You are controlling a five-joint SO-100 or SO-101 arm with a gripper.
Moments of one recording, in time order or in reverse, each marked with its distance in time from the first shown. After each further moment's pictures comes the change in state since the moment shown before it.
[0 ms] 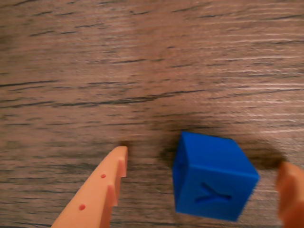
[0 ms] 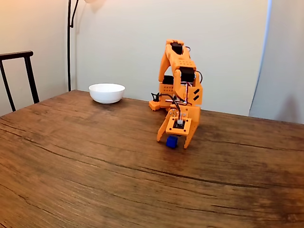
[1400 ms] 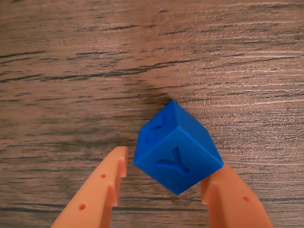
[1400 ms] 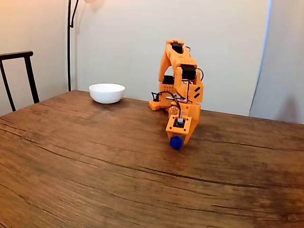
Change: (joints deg) arm -0.1 -0.1 -2.2 7.0 0.0
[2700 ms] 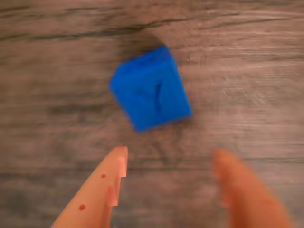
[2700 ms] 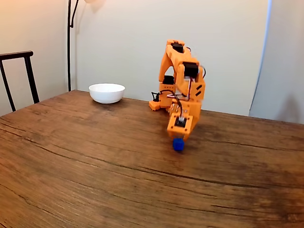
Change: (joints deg) arm -0.9 -0.4 -9.6 14.9 3.3
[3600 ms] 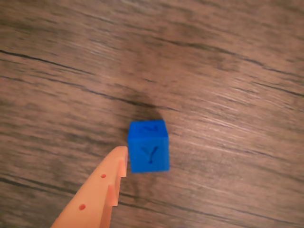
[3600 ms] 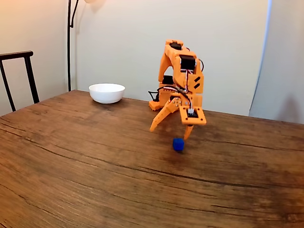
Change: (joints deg) arm 2.8 -0.1 -2.3 -8.9 20.2
